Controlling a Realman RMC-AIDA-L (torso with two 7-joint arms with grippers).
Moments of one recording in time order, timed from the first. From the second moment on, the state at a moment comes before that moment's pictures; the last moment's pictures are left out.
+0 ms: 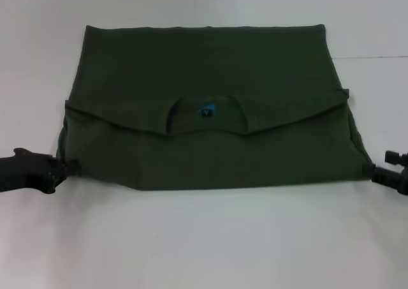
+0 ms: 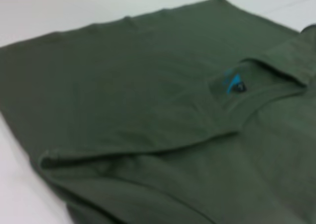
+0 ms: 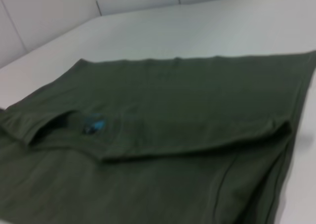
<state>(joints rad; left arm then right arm) -0.50 -2.11 0.54 0.84 2.35 1.29 -1.56 0.39 2.08 -0.39 -0.64 -2.12 -1.26 1.41</state>
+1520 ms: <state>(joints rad) -0.52 -2.11 0.53 0.85 2.22 1.33 -1.58 0.73 1.96 -0.61 -0.94 -2.73 -1.55 2.40</state>
